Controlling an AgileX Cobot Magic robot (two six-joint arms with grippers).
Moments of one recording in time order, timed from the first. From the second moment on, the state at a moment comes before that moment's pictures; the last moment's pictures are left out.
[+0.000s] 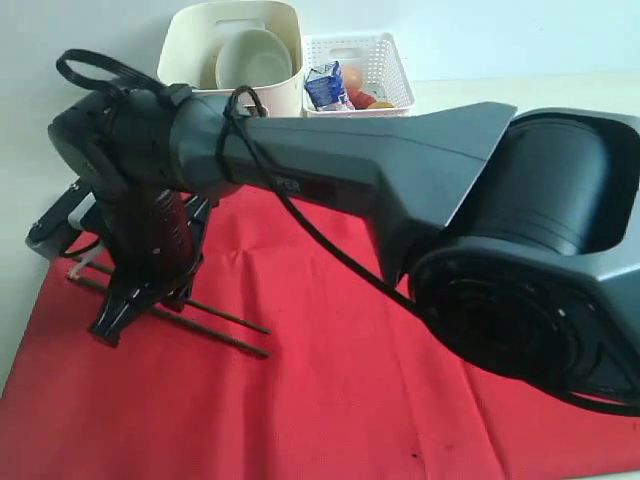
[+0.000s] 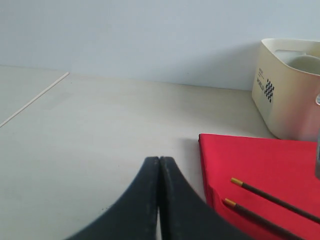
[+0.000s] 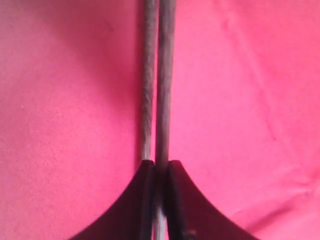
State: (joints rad) left arm 0.11 0.01 0.00 0.08 0.26 -0.10; right arm 1.14 2.45 -2.10 -0.06 1.18 -0.12
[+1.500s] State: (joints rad) left arm 0.11 0.01 0.00 0.08 0.26 -0.10; right arm 0.73 2.33 -2.09 0.02 0.19 0.16
